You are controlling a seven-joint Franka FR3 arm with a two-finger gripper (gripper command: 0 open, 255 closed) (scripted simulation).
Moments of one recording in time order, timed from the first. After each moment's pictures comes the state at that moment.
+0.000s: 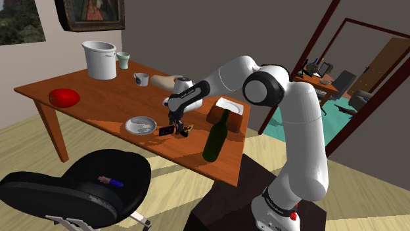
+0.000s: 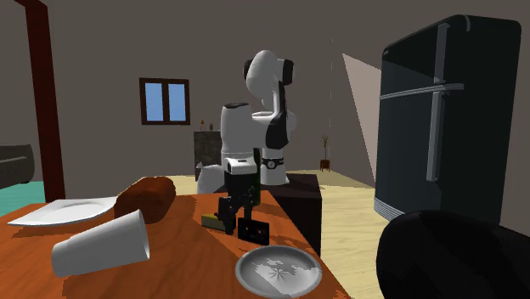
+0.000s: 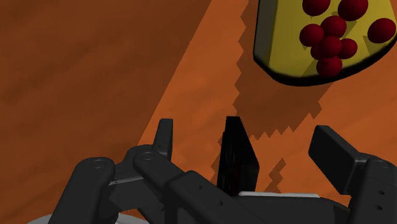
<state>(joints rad) 0.11 0.63 -0.14 -1.83 0.15 2.46 -1.38</state>
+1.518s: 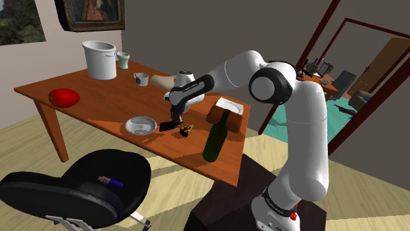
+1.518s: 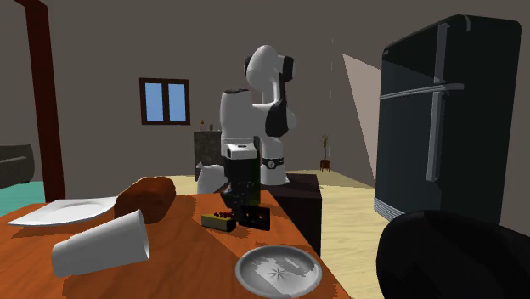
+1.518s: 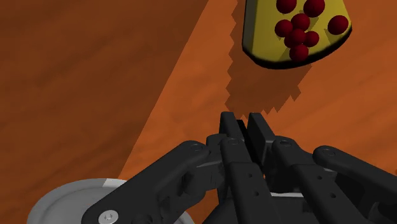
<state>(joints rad) 0.12 0.56 -0.15 -1.83 0.13 2.40 -1.37</state>
